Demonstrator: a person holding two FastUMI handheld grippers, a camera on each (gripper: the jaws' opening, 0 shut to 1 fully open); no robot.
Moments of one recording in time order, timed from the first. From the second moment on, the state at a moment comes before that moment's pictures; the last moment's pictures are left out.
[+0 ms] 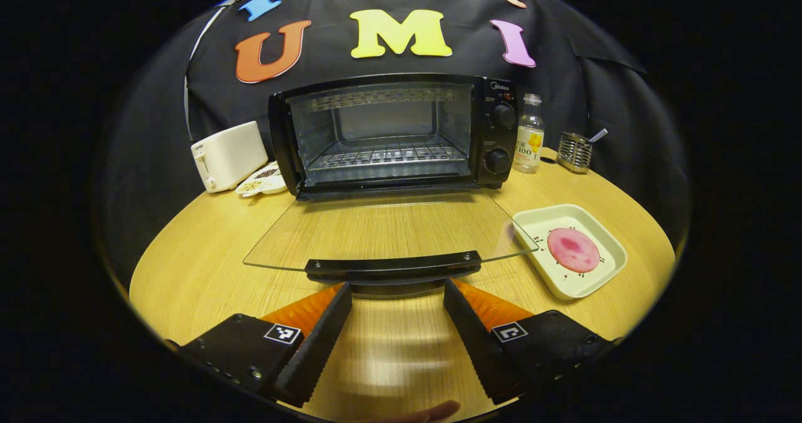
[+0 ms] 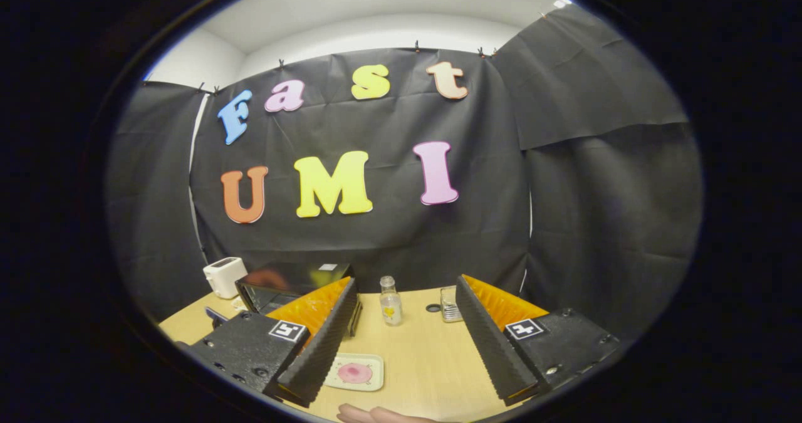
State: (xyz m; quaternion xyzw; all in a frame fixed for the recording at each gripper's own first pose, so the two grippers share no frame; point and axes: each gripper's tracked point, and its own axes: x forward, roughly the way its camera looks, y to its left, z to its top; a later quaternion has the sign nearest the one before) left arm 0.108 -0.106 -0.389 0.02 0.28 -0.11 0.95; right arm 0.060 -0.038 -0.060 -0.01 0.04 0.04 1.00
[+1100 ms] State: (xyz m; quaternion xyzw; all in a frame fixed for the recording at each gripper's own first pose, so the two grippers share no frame) left arm 0.056 -0.026 -0.132 0.01 0.02 -0.01 1.00; right arm 0.149 -0.020 -0.300 -0.05 0.35 0.07 0.93
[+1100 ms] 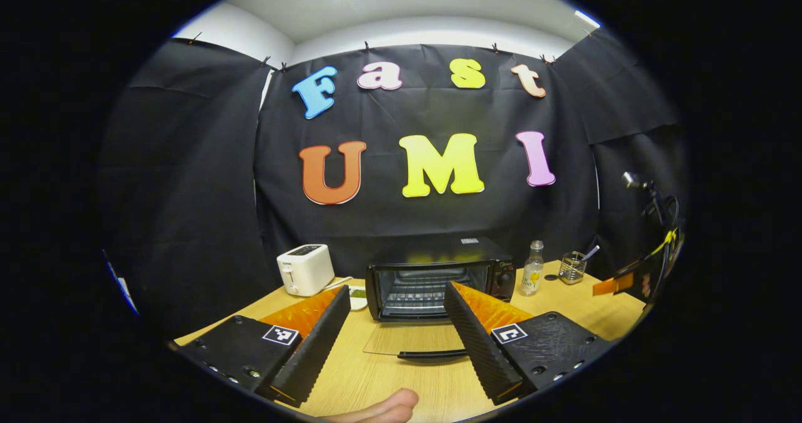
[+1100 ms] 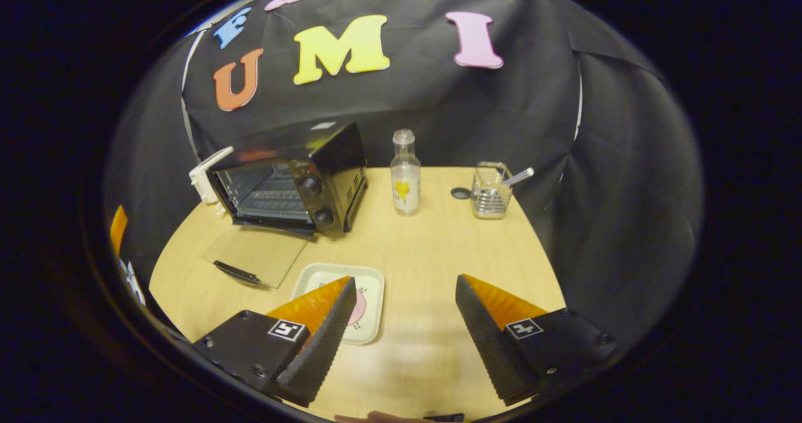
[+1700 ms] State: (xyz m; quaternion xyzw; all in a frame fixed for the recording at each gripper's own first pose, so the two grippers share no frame) left arm 0.037 -0.022 -0.096 -0.01 -0.02 -0.02 1.00; right arm 0.170 0.001 -0.405 0.02 0.46 0.10 0.88
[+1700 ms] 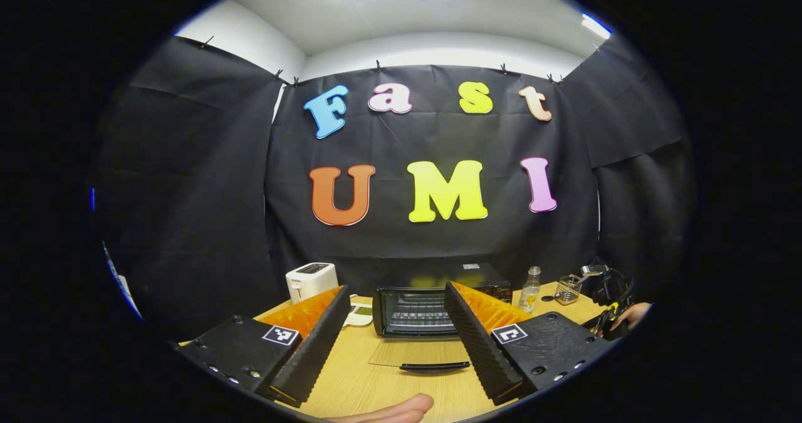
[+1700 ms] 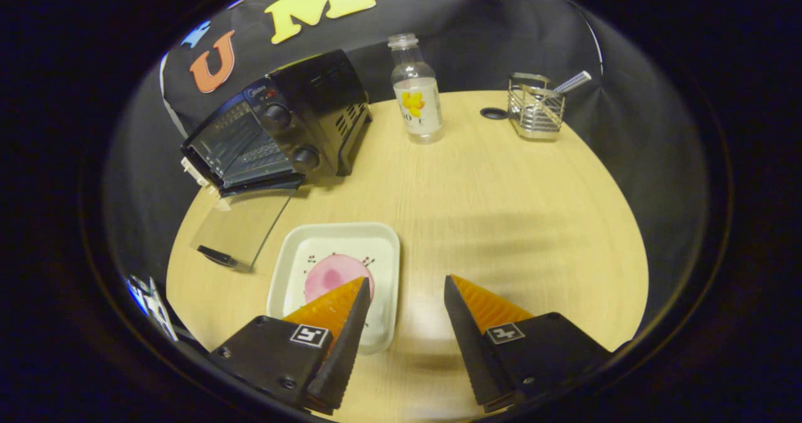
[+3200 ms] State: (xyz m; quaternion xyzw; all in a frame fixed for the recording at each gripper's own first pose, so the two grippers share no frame) left arm -0.004 -0.006 -0.101 0.00 -0.01 -0.03 1.00; right arm 0.155 0.001 -0.356 0.27 0.46 0.13 0.83
